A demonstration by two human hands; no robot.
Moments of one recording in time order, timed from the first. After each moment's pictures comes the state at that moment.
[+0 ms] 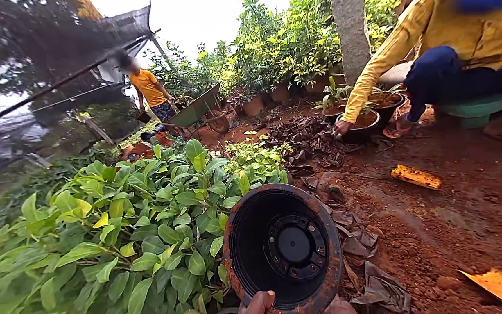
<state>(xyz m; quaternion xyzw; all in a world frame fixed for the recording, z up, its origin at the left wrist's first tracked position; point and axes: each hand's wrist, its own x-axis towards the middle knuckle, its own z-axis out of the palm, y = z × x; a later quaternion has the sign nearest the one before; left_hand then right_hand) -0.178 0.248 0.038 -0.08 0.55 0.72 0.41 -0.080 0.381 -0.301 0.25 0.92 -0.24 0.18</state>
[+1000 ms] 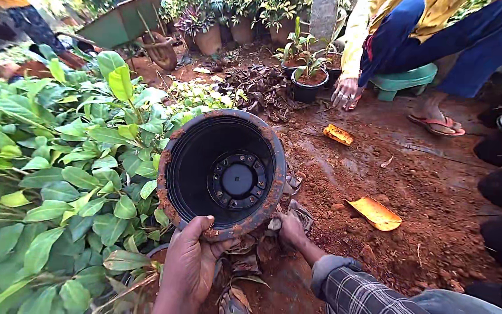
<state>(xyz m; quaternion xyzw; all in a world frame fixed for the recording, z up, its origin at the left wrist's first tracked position) -0.175 0.268 0.043 -0.08 0.57 0.73 0.38 -0.034 0.436 -0.255 0.51 0.78 -0.32 0.17</state>
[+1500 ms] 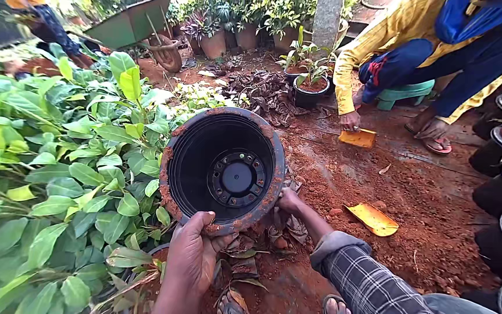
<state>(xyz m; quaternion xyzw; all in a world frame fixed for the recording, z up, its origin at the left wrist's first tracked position) -0.177 0.268 0.046 -0.09 0.56 0.73 0.37 -0.058 0.505 -0.185 0.49 0.70 -0.51 -0.02</state>
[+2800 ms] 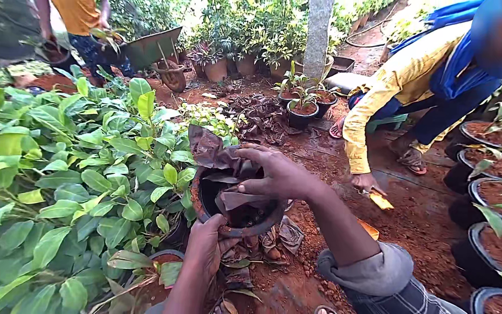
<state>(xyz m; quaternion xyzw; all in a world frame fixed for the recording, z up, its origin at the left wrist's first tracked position) -0.171 0.274 0.030 -0.07 0.63 0.65 0.42 -0.067 0.444 0.105 0.17 0.93 -0.30 -0.12</state>
